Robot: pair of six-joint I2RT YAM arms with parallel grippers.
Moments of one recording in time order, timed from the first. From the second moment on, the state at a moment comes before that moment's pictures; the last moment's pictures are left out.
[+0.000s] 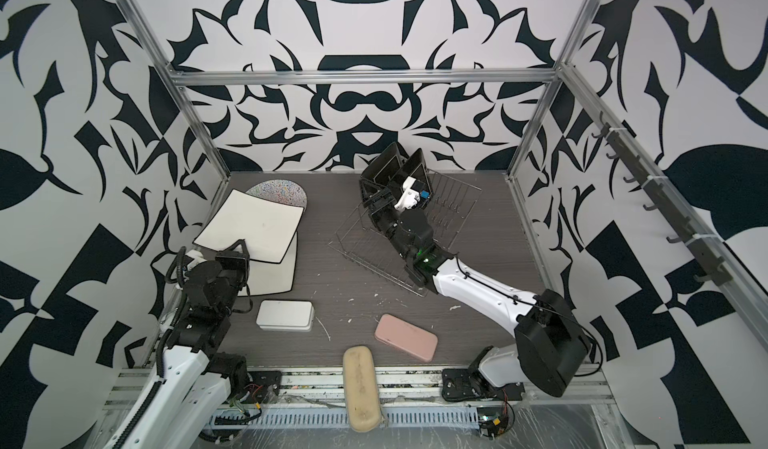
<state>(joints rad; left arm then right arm) -0.17 0.57 0.38 -0.03 -0.25 -1.34 0.72 1.37 0.92 0.55 0.12 1.31</state>
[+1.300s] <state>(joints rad) -0.09 0.60 0.28 -0.07 -0.29 -1.42 0.75 1.47 1.02 0.16 -0.24 1.14</state>
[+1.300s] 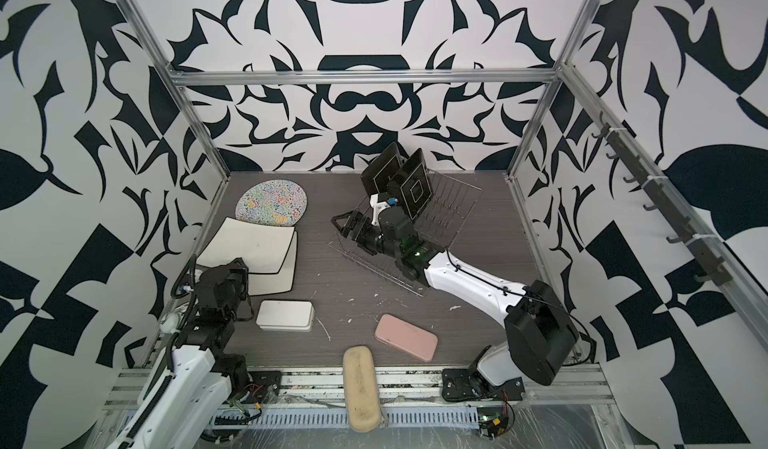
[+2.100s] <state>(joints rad) -0.05 0.65 0.25 -0.04 -0.27 -1.44 0.76 1.51 1.06 0.11 -0.25 1.10</state>
